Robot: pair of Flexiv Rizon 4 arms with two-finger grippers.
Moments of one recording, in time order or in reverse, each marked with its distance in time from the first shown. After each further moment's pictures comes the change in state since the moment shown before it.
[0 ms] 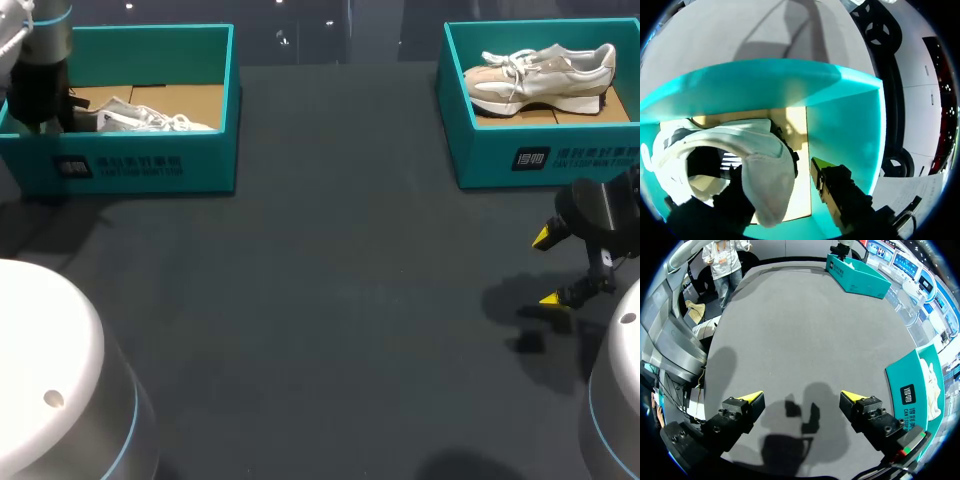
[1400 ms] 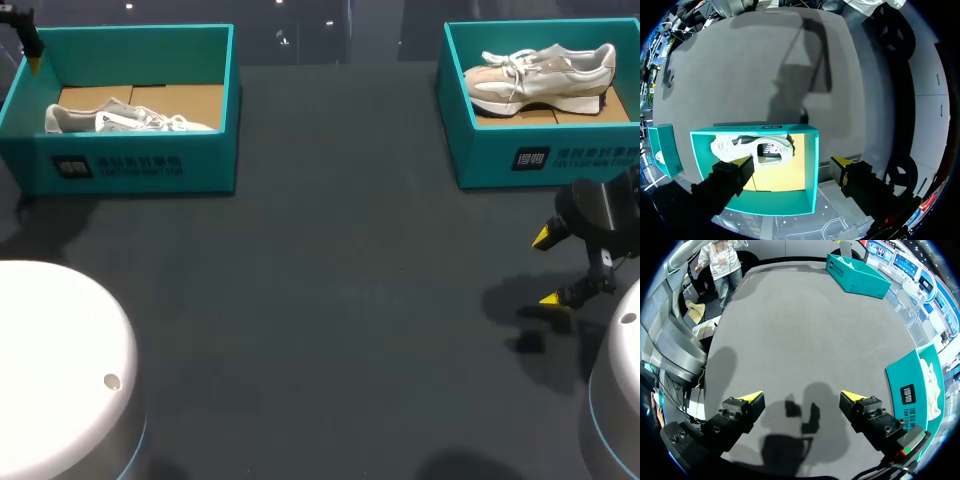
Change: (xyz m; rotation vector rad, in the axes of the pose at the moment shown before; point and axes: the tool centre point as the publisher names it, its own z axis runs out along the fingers) left arm 0.031 -0.052 -0.182 -0.017 -0.178 -0.056; right arm 0.000 0.000 0.000 0.000 0.000 0.000
